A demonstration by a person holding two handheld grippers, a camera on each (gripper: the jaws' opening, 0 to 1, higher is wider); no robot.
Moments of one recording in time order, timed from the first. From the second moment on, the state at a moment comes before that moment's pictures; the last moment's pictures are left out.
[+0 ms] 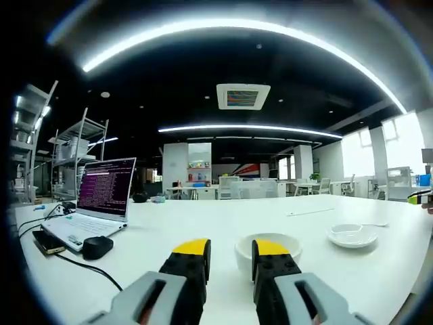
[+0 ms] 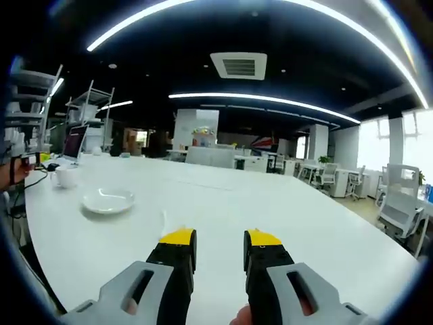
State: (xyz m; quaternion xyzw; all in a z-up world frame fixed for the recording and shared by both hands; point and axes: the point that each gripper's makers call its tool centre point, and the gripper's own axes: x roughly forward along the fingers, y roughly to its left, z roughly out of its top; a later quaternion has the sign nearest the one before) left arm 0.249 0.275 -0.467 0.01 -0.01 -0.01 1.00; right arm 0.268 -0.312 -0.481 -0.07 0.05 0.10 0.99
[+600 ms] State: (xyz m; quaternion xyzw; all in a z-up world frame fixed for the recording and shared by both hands) left arm 0.246 0.276 -0.465 0.01 -0.01 -0.01 1.00; right arm 0.265 -0.314 -0.478 -0.07 0.05 0.09 0.99
